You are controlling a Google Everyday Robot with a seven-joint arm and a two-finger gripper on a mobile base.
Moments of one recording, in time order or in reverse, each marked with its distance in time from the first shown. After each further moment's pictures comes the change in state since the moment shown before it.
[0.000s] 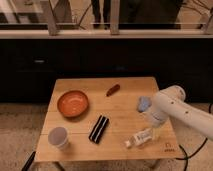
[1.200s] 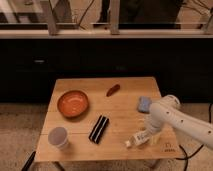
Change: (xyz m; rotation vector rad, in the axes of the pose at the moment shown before) arm -0.003 0.012 0.044 0.000 0.012 -0.079
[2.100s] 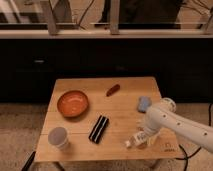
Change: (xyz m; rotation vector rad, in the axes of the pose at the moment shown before) arm -0.012 -0.005 0.013 0.019 -0.002 -0.031
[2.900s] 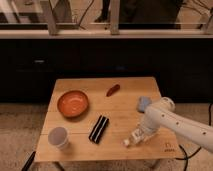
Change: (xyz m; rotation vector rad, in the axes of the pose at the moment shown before) arm -0.006 -0.007 -0.003 0.009 0.000 -0.021
